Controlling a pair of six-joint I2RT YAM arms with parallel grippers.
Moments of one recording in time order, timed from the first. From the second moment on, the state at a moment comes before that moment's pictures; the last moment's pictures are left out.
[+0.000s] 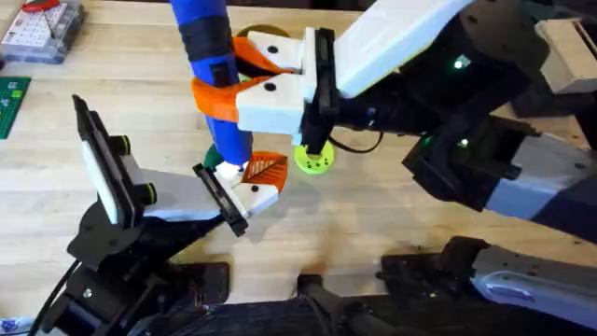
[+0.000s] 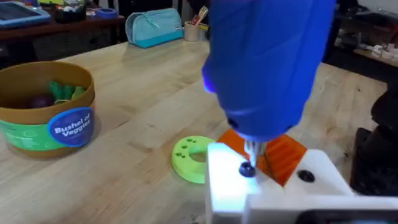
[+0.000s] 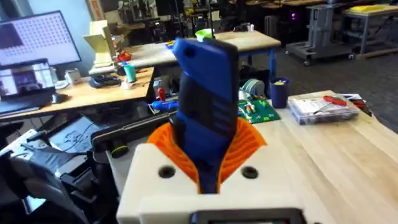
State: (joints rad) left arm -0.55 0.02 0.01 -0.05 0.43 -0.11; right arm 0.78 1.20 0.72 0.63 -0.66 0.21
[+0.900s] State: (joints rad) left arm -0.55 0.02 0.01 -0.05 0.42 -0.13; right arm 0.78 1.23 0.72 0.64 -0.67 0.21
